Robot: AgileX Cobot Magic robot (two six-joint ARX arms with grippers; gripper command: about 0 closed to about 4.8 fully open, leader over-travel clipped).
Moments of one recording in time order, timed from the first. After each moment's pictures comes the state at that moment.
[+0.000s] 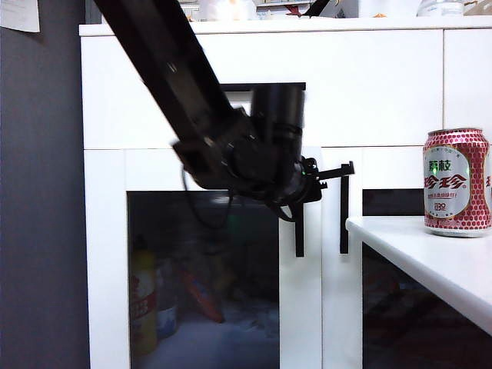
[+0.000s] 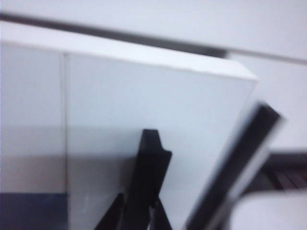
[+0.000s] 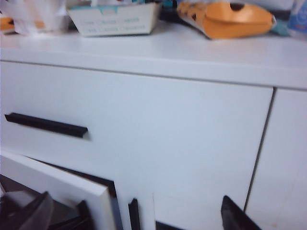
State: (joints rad) left arm -0.79 2.33 1.43 0.81 -0.44 -0.20; right arm -0.03 1.05 0.93 0.10 -0.39 0.05
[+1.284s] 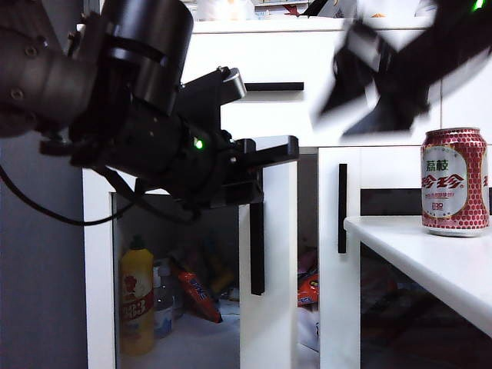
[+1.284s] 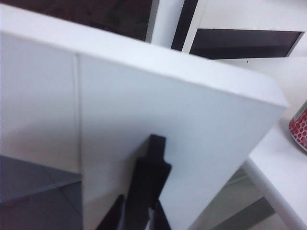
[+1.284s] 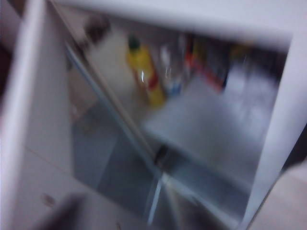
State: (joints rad) left arm -0.85 1.76 0.63 0.91 -0.33 -0.21; right arm 0.28 1.48 0.93 0.08 -0.47 0.06
